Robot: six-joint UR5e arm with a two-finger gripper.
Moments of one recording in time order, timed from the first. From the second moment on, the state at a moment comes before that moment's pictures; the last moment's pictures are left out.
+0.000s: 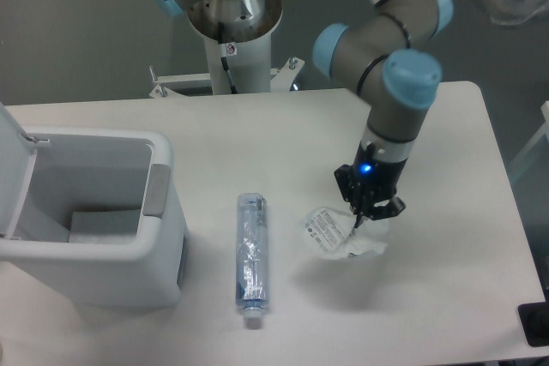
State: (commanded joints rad) arm 2.71 -1.87 -1.63 -0.91 1.07 1.12
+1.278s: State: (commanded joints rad) arm 2.20 -1.68 -1.49 -0.89 1.04 0.38
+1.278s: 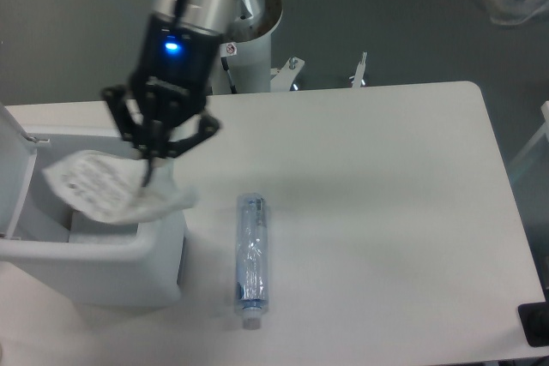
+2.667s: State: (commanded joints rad) arm 2.13 -1.73 -1.62 -0.89 1.15 0.41
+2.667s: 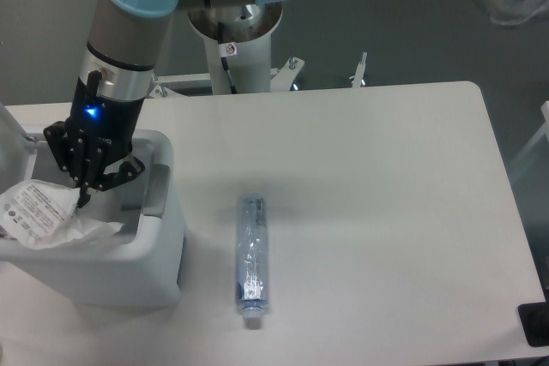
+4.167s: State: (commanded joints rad) arm 2.31 -1.59 -1.59 -0.89 1.17 0.45
